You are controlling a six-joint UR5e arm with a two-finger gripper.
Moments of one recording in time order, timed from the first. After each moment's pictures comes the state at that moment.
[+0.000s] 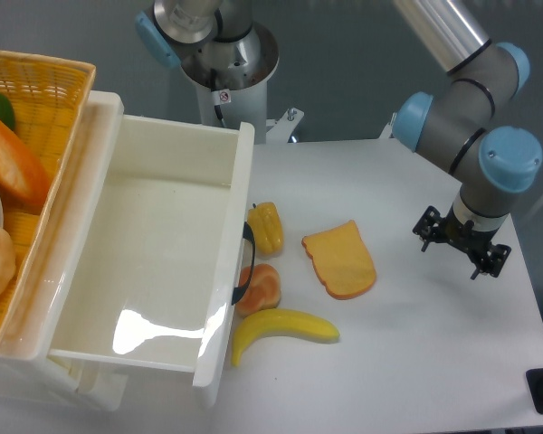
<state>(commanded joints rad) 2.82 -2.16 -1.45 -1.05 1.56 1.43</state>
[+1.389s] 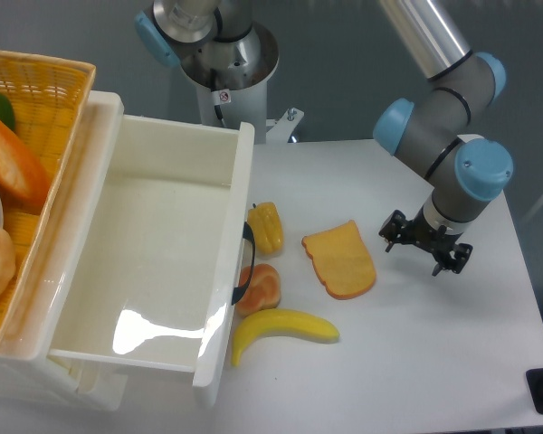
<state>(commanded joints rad) 2.77 -2.13 -1.57 -1.13 1.47 1.19</state>
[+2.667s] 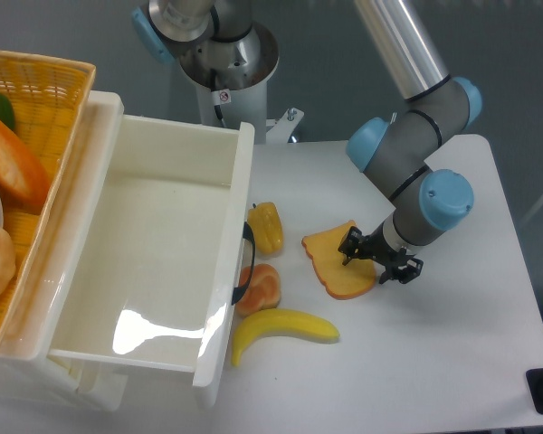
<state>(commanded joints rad) 2.74 -2.16 -1.60 -1.14 1.43 1.15</state>
